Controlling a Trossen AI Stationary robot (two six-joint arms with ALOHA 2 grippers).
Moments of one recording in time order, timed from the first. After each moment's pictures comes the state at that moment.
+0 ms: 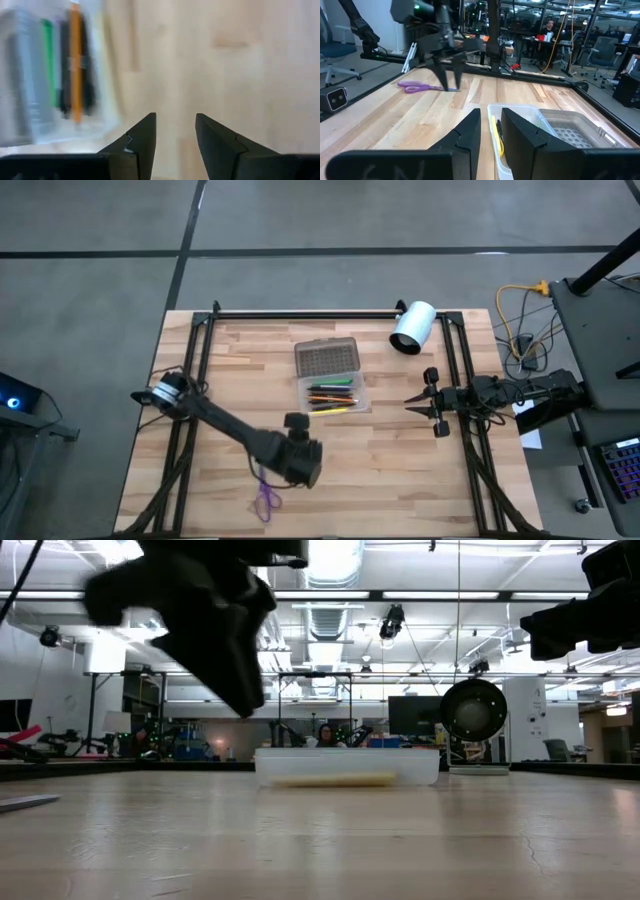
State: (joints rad) left arm -0.46 1.91 1.46 -0.85 -0.49 -0.29; right arm 0.19 0.06 0.01 0.01 0.08 -0.08
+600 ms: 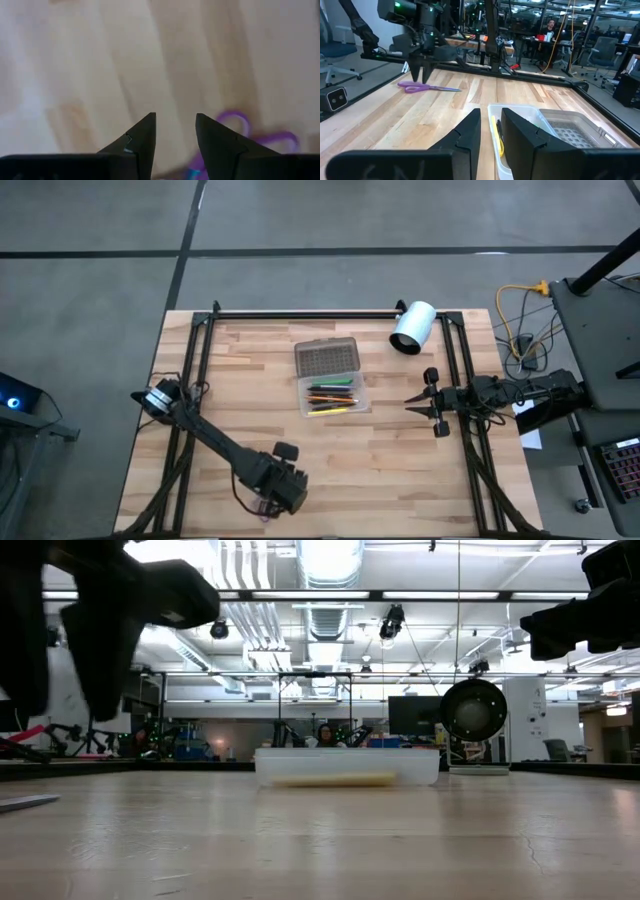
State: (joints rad) left arm -0.60 1.91 1.47 -0.88 -0.11 -0.34; right arm 0.19 0.06 0.01 0.01 0.08 -0.08
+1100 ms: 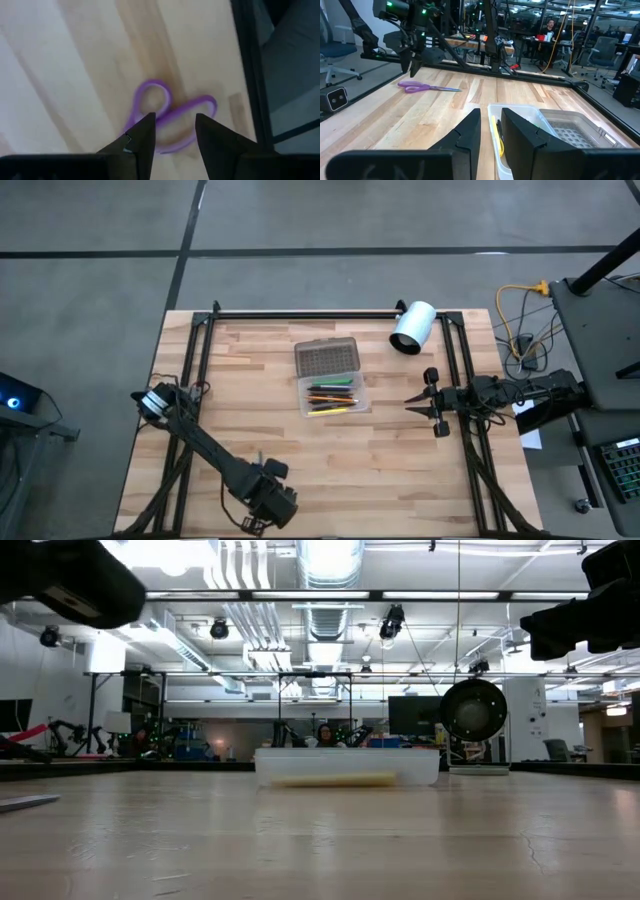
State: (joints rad) left arm -0.69 1.91 1.46 -0.88 0.11 -0.39; right arm 0.19 0.06 0.01 0.01 0.08 -0.08
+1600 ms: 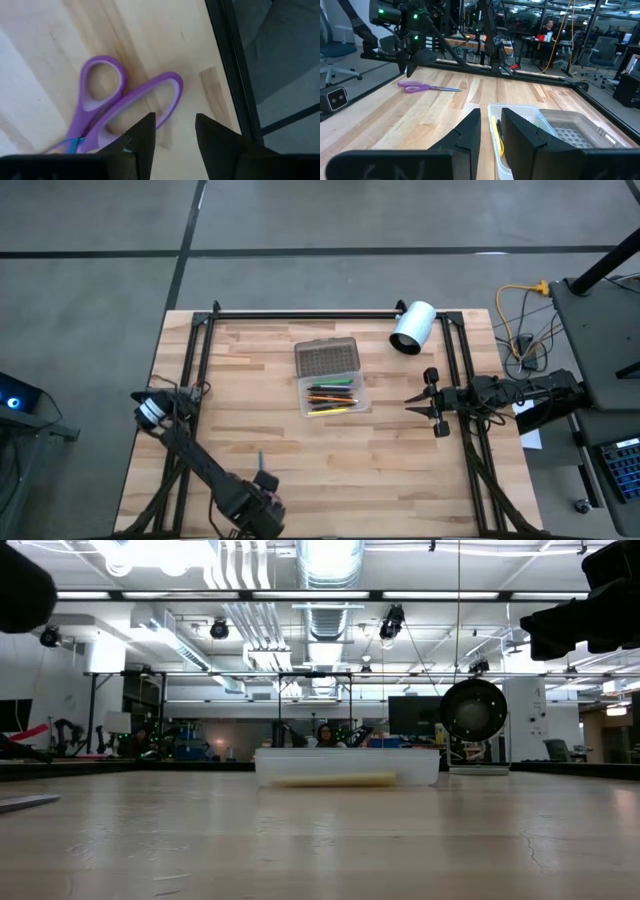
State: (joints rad) left arm -0.79 1.94 1.46 -0.87 0.12 -0.43; right arm 0.19 0.06 0.01 0.01 0.08 -0.08
